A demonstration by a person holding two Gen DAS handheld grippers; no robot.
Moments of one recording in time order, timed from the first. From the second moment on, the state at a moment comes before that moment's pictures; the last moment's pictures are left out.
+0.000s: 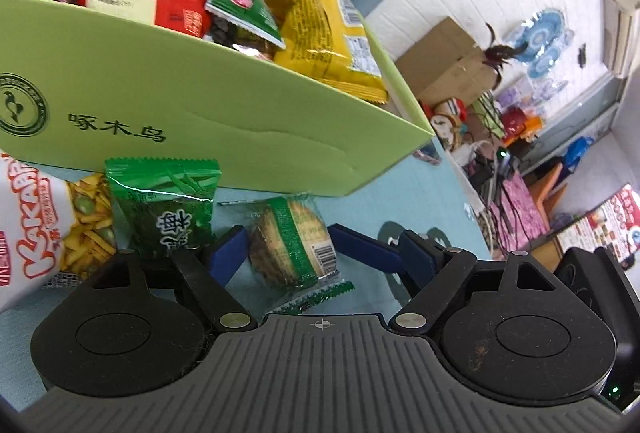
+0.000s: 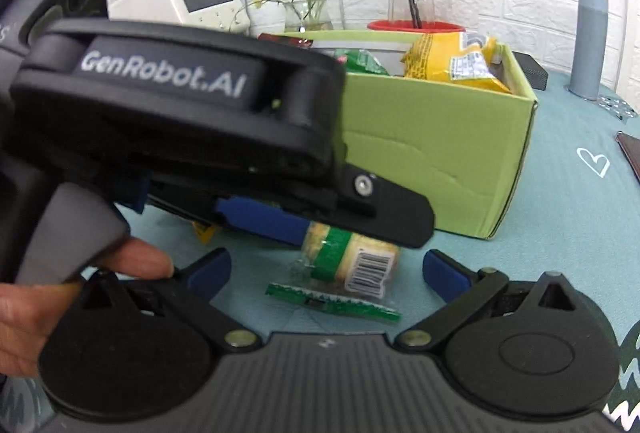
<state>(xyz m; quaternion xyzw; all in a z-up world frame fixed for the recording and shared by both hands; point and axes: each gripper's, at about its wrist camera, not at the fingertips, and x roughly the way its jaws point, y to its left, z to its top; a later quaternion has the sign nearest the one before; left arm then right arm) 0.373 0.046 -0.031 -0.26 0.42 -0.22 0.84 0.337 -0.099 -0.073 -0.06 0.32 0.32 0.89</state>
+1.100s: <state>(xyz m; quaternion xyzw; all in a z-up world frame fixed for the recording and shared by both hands) 0.258 0.060 -0.025 -0.23 0.42 -0.16 0.86 0.252 -0.080 -0.074 -0.09 0.32 0.32 0.89</state>
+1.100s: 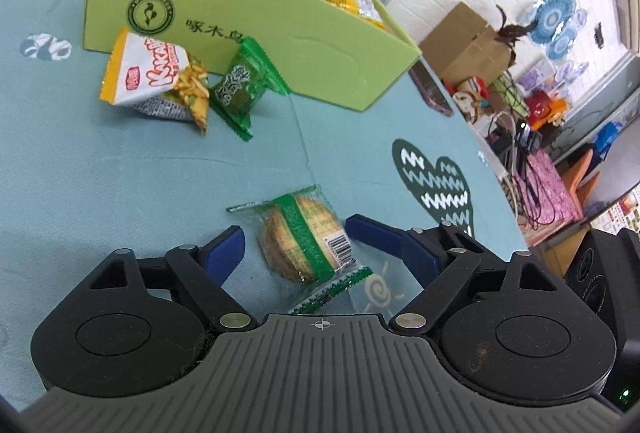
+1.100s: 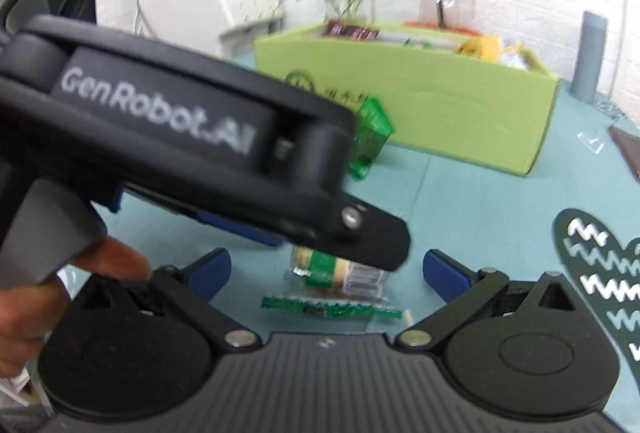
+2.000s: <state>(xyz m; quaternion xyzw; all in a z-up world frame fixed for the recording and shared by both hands) 0.291 0.075 0.066 -0.22 0.33 -0.17 0.90 0.278 -0.099 0.012 -0.11 0.21 0.32 0.92</state>
